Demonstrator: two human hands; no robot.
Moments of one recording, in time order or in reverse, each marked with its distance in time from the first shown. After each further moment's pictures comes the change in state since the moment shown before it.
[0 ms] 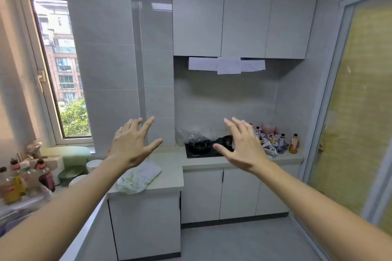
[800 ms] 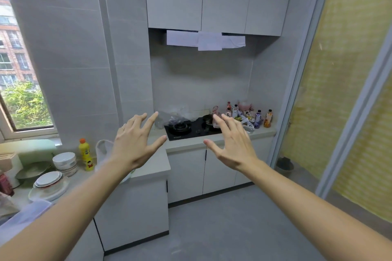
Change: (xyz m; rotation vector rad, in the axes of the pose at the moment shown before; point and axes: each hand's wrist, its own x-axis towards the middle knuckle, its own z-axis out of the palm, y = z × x) left_hand 0.012 -0.029 0.071 -0.187 -0.015 0.178; right_hand -0.010 -0.039 0.078 -0.072 0.028 0.109
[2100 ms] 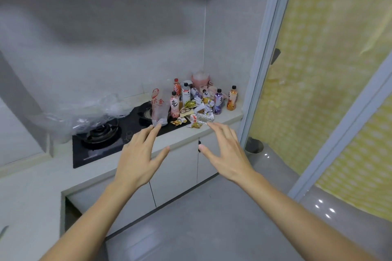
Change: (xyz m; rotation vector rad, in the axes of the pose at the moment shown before) left_hand 0.398 0.250 0.477 -0.350 -0.218 0.152; right_hand 0.255 0.500 0.181 0.187 -0.100 0.300
